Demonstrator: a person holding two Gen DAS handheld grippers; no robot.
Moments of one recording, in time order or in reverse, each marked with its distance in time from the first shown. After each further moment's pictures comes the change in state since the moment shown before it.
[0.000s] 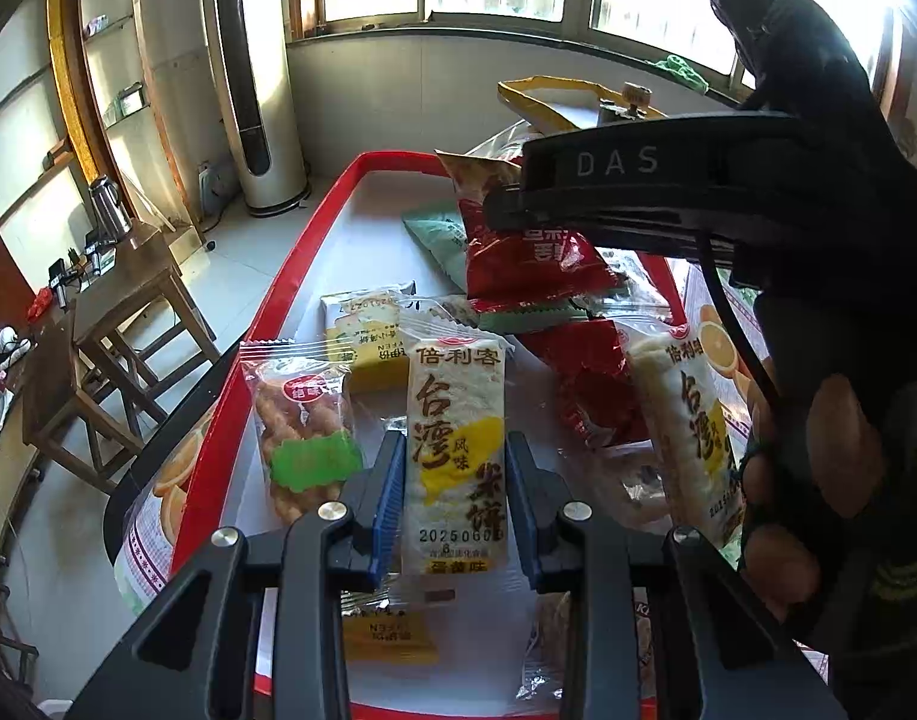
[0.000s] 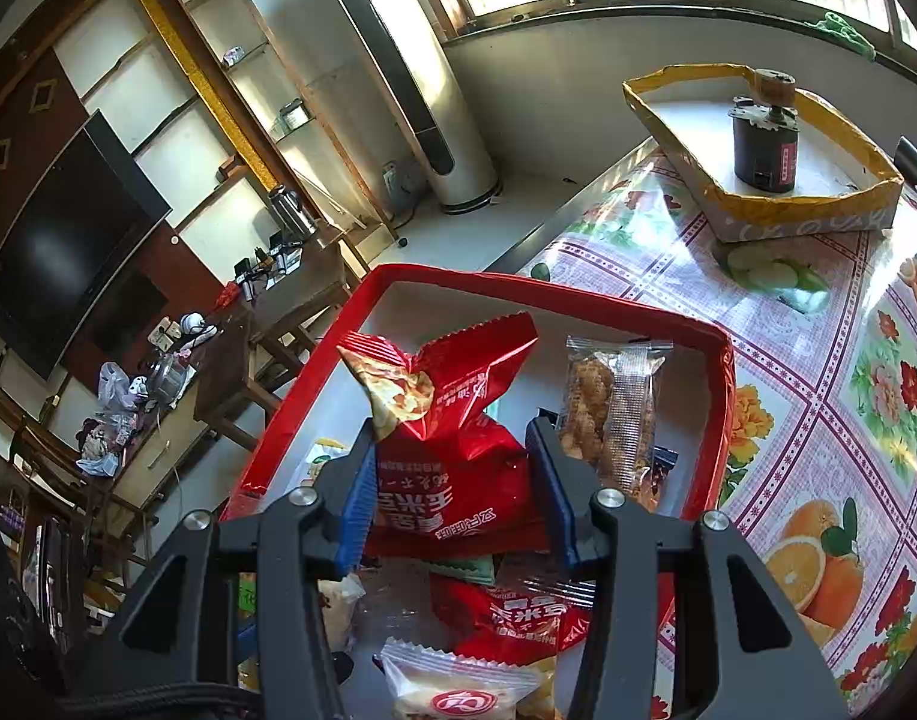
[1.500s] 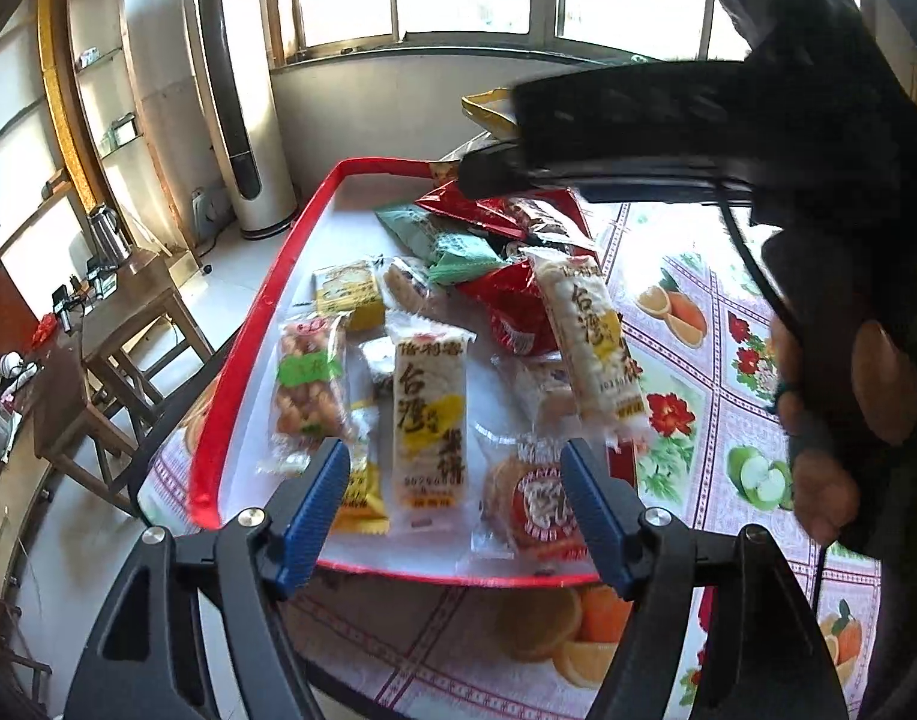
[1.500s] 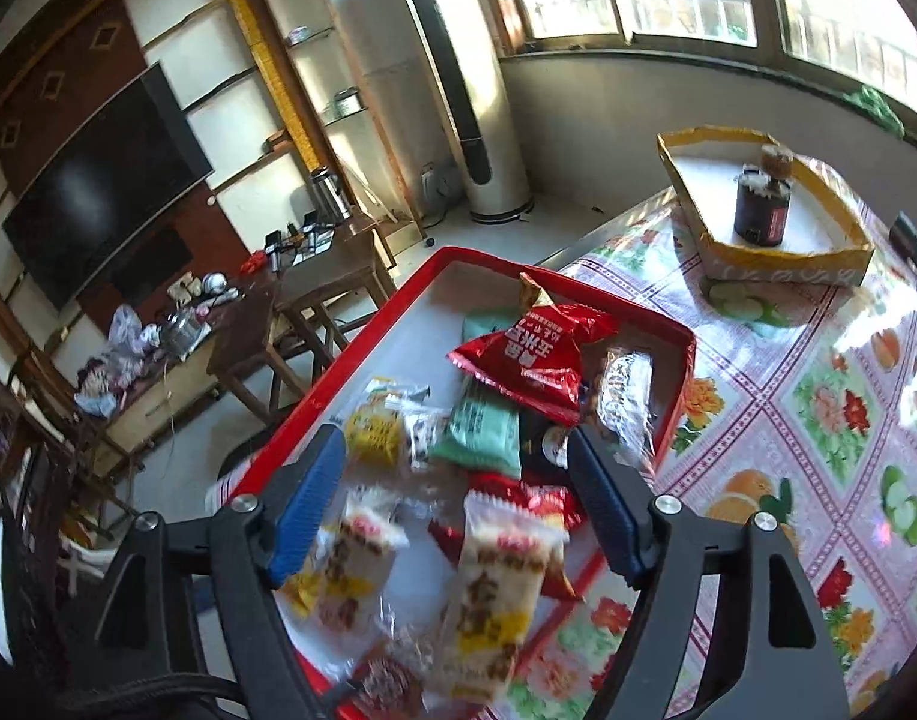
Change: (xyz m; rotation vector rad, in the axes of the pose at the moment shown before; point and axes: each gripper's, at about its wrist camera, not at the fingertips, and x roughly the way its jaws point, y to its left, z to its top) left arm -0.050 -0.024 -0.037 0.059 -0.042 -0.003; right arm -0.066 0.025 -0.030 -0.178 -0.022 0.014
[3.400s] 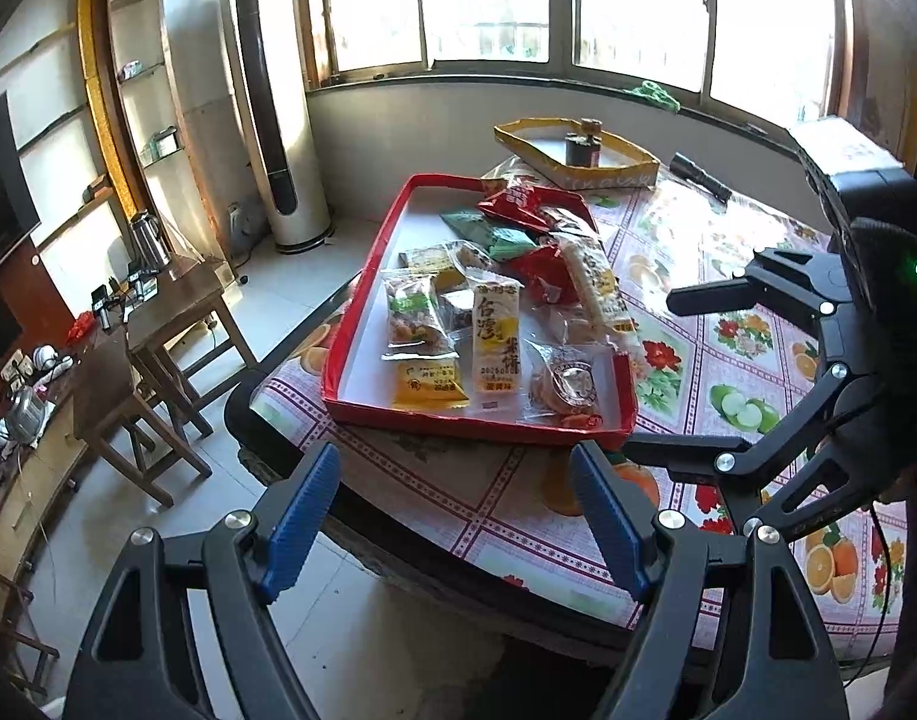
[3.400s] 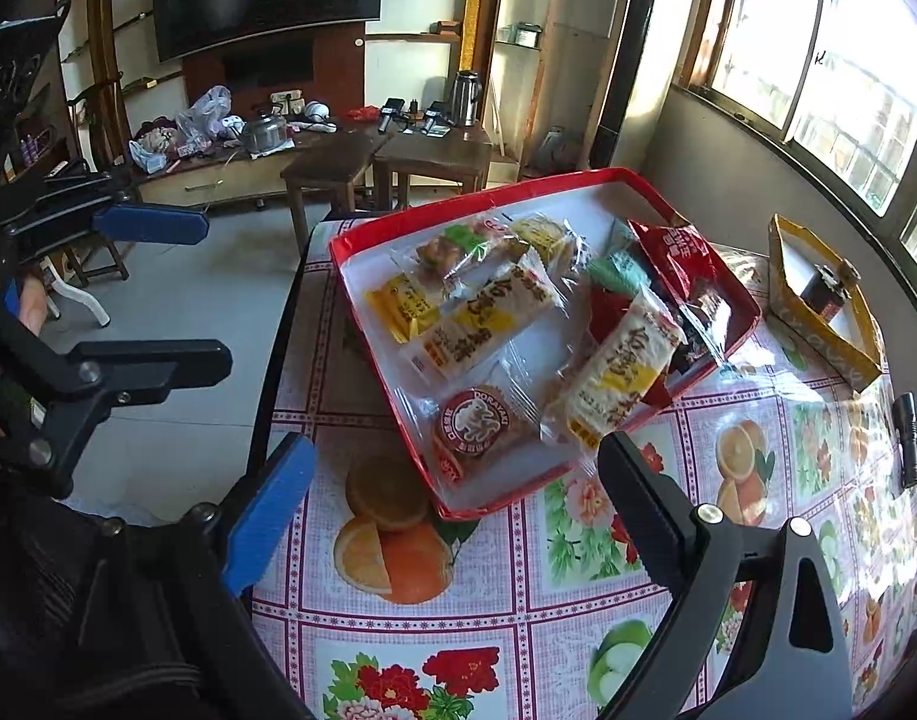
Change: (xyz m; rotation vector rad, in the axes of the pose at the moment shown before) left arm -0.077 0.031 -0.049 -0.007 -0.065 0.047; right arm -0.051 0.077 -0.116 -0.543 0.131 0.007
